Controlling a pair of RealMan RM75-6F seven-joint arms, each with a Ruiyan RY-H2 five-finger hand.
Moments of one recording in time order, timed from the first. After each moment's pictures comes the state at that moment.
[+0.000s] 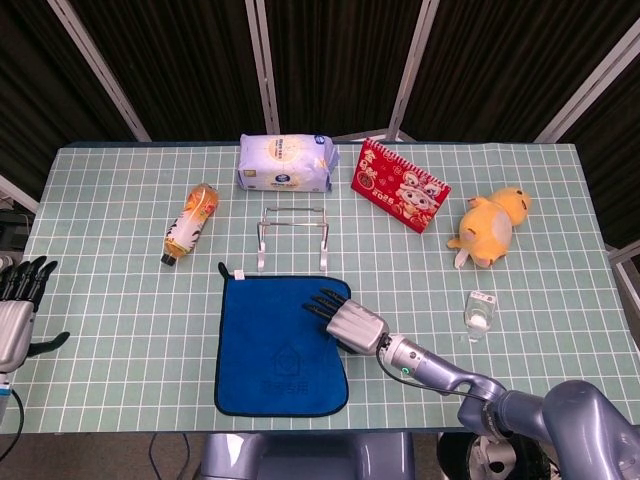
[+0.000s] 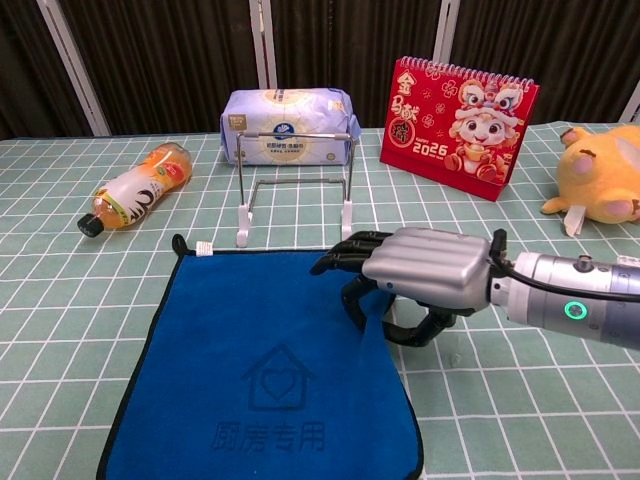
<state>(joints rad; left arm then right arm) -0.16 -1.13 -0.07 -1.57 1.42 1.38 0.08 0.84 -1.73 -0.07 -1.07 -1.76 1.01 0.11</state>
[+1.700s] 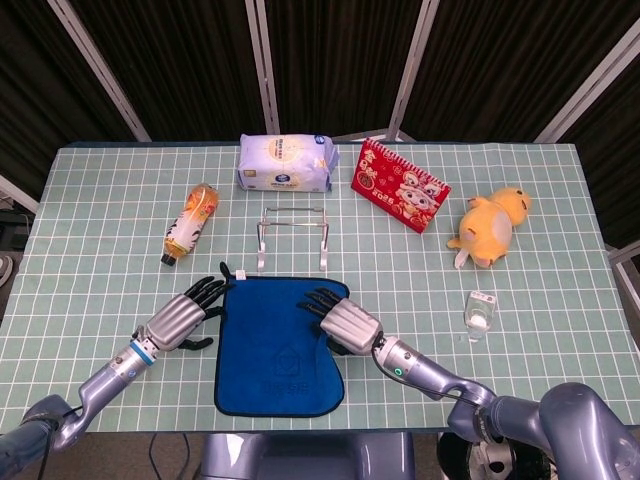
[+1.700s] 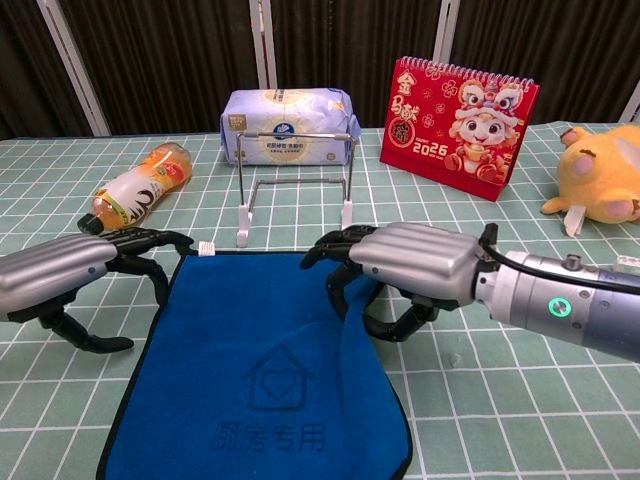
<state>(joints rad) -0.55 -1.75 0.13 -0.71 1.82 1.27 -0.50 0.83 -1.75 -0.04 -1.12 -1.70 1.02 0.15</state>
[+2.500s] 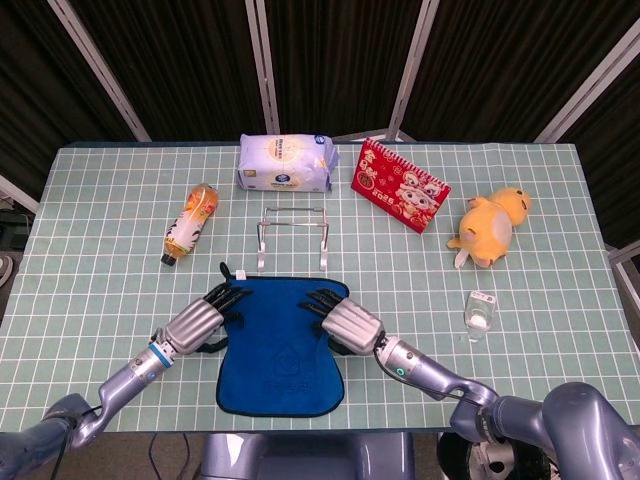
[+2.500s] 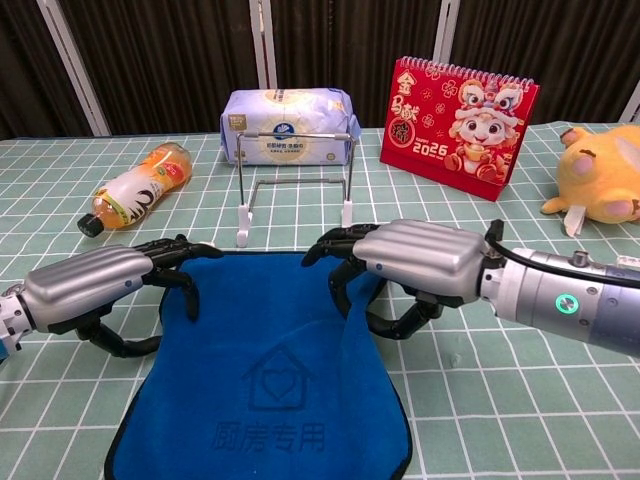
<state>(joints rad) -0.59 -1.80 0.15 -0.73 1.79 1.24 -0.44 0.83 -1.74 -0.04 -1.13 -1.70 1.03 0.16</state>
